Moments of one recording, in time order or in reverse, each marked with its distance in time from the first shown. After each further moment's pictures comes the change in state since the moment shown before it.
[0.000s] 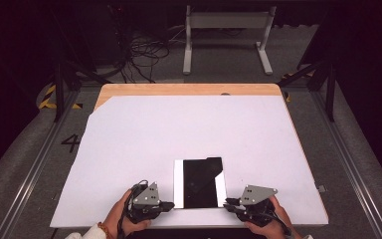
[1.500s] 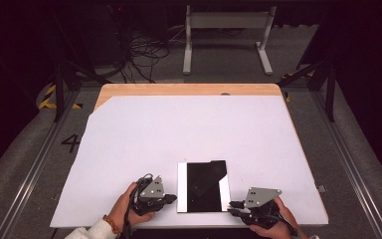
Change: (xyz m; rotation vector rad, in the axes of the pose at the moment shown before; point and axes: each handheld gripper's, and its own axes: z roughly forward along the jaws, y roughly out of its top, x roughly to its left) left arm 0.020 0.008 0.013 0.035 0.059 0.020; right arm -0.001 -0.005 -0.011 0.032 0.046 -0.032
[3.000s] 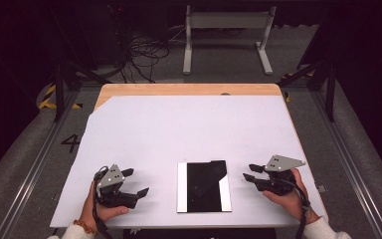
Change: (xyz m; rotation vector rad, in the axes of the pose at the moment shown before) left arm 0.034 -0.056 -0.057 -0.180 0.249 -0.294; right arm -0.081 0.000 -0.031 -0.142 -0.214 0.146
